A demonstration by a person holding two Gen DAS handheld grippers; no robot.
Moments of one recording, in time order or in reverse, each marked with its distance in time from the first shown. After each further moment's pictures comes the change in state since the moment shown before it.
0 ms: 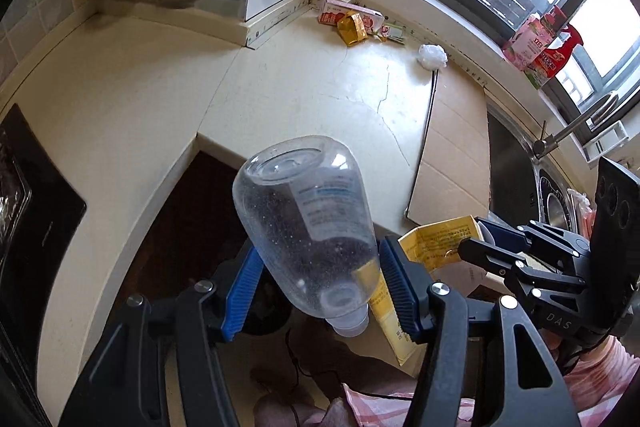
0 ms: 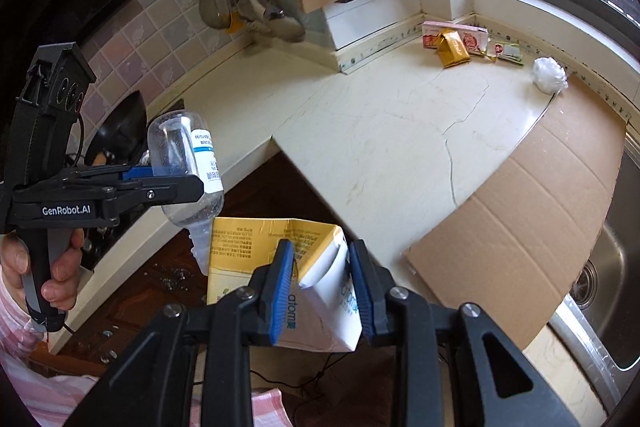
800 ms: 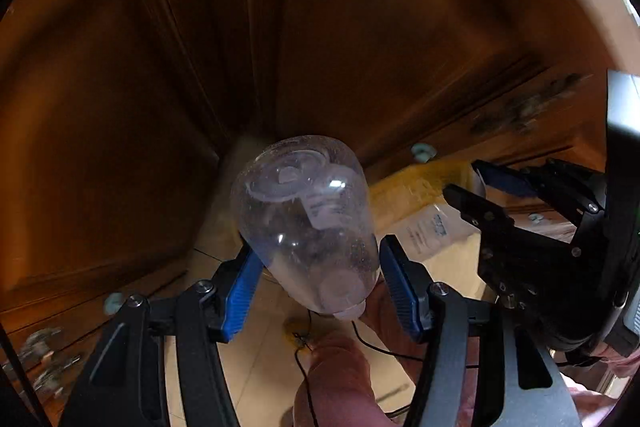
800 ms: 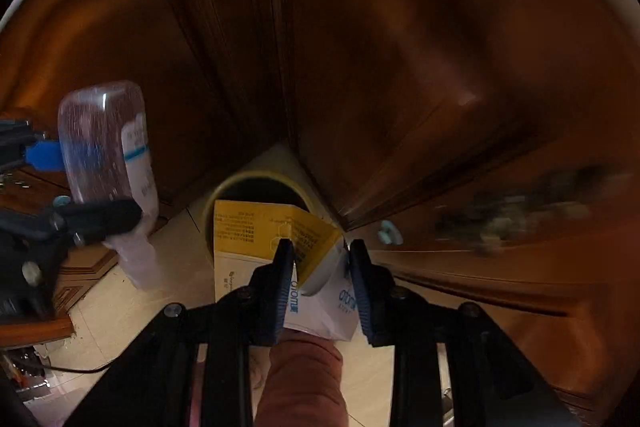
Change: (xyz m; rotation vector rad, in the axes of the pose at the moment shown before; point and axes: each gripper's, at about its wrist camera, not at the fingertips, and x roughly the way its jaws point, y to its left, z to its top) left arm 0.255 0.106 -0.157 0.040 0.319 0.066; right arm 0.277 0.003 -0.160 -0.108 0.354 -0.359
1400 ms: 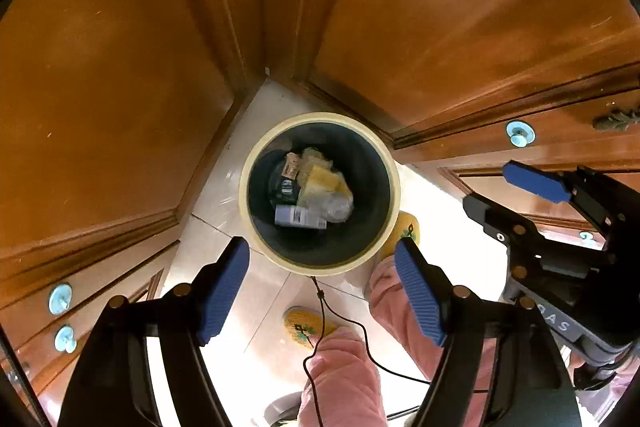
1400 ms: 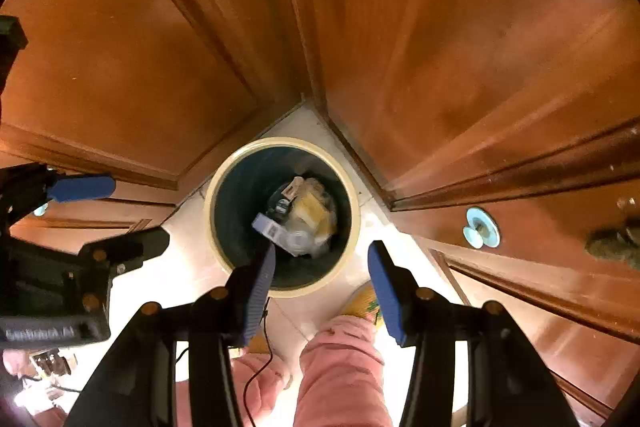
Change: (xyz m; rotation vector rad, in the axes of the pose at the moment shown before) left arm 0.101 0.046 -0.015 -0.137 0.089 0.055; right arm 0.101 -0.013 -0.006 0.032 0.112 0.138
